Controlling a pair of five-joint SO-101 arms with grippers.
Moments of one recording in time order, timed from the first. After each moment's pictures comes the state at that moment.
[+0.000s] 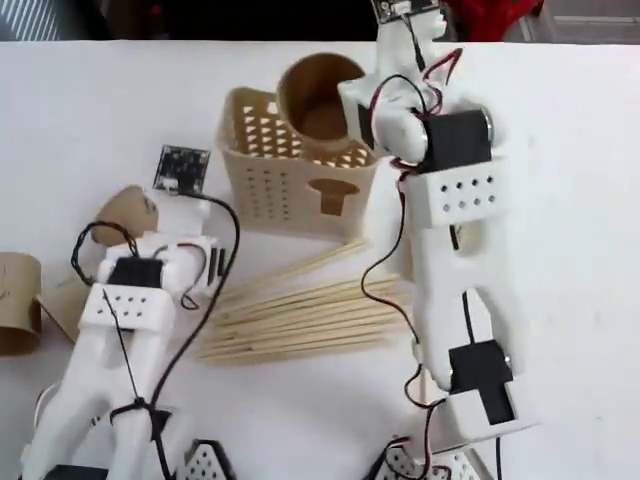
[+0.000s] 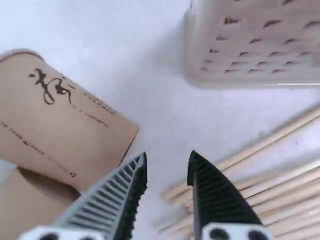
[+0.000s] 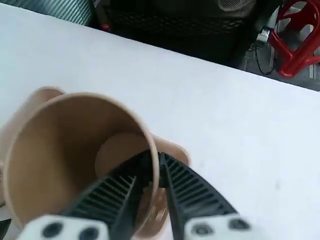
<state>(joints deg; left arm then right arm) -1.8 -34.7 56.0 48.7 -3.2 -15.0 2.0 -32.4 79.2 7.3</state>
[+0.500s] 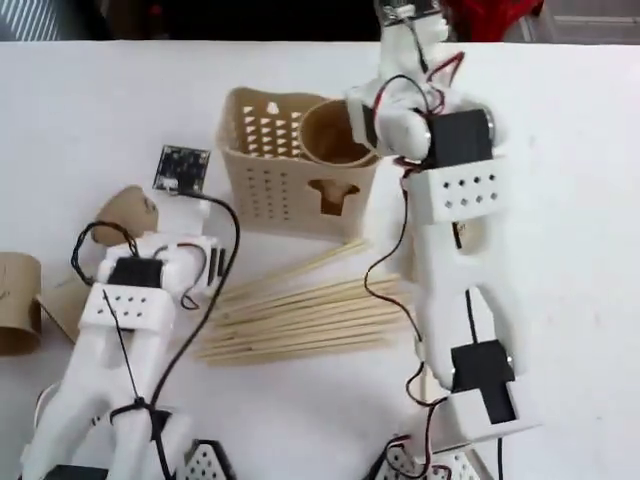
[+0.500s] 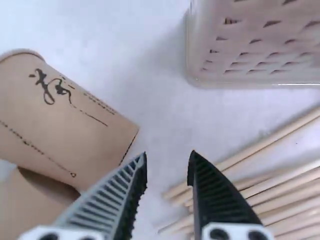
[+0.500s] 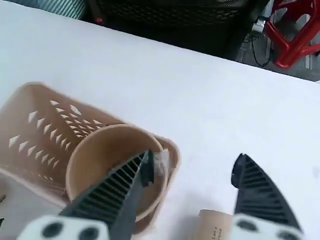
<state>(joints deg) -1.8 -34.7 56.0 48.7 -3.2 -12.7 2.0 -31.7 79.6 7.3</state>
